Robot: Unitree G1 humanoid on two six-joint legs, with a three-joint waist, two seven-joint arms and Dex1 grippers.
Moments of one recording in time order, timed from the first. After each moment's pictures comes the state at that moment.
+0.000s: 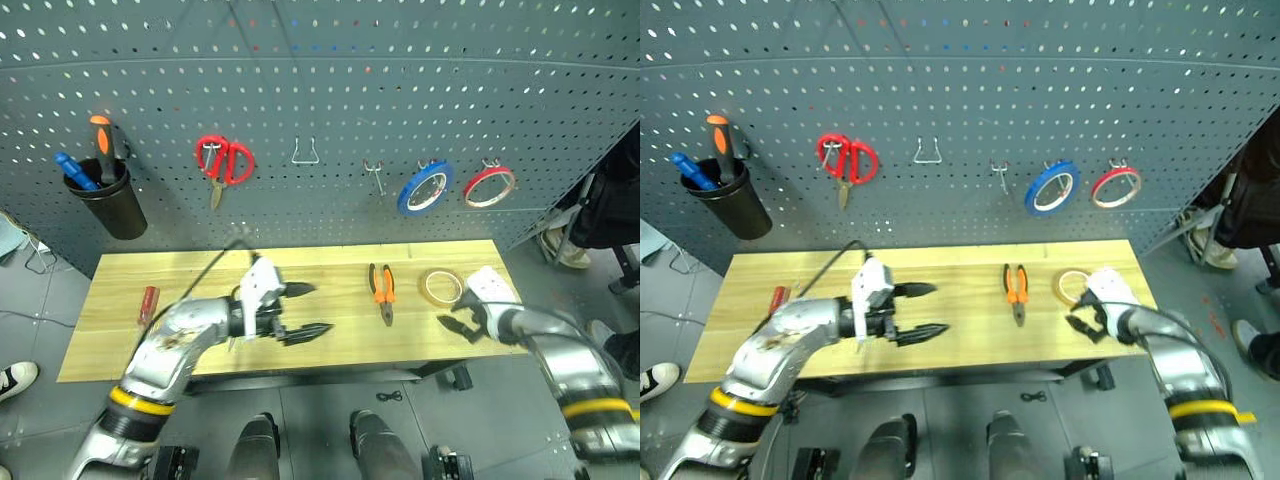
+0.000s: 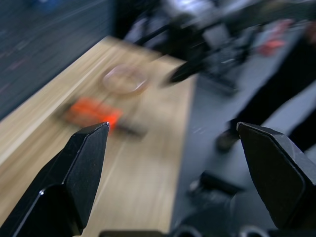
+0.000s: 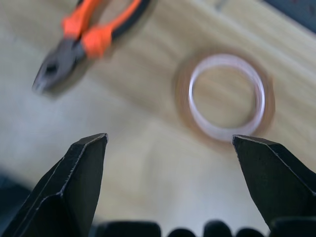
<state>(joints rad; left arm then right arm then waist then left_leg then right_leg) -0.35 0.50 -0.22 -0.17 -0.43 0.38 -1.02 -0.42 -0.68 0.08 0.38 0.02 0.39 0.69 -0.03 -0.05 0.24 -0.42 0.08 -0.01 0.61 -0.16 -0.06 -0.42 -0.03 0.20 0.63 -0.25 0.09</state>
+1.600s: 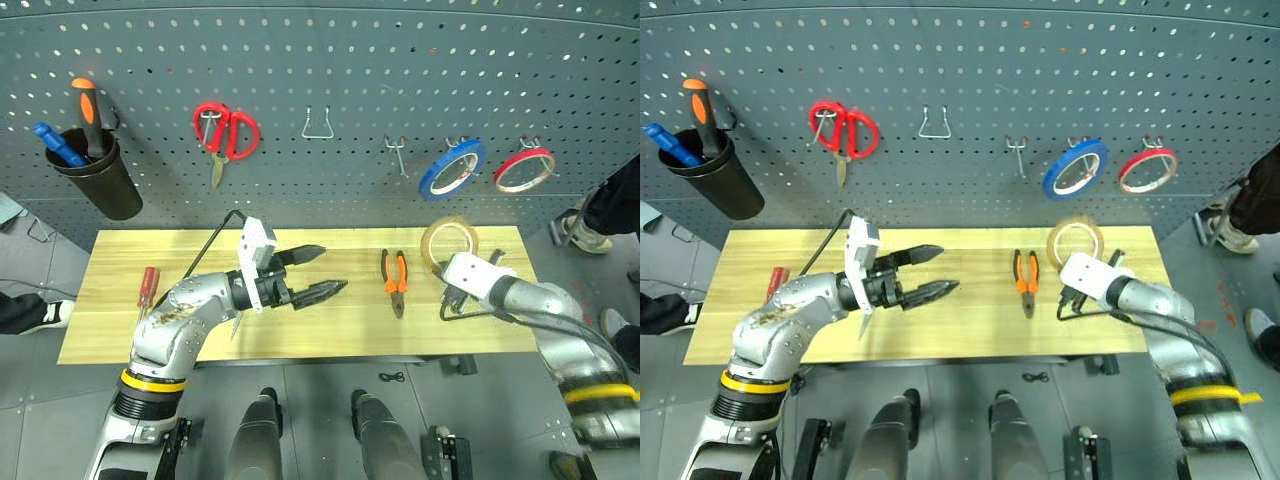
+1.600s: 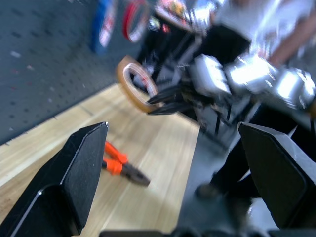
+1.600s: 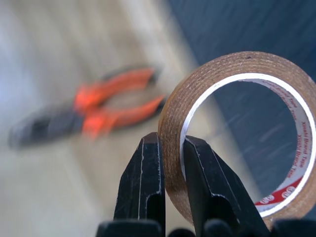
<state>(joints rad) -0.45 0.44 0.07 -0.22 -0.77 0.72 -0.83 -0.26 -0.73 0.01 -0.12 -0.28 -0.07 0.60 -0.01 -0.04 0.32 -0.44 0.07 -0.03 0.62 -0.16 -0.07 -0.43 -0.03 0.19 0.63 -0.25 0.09</state>
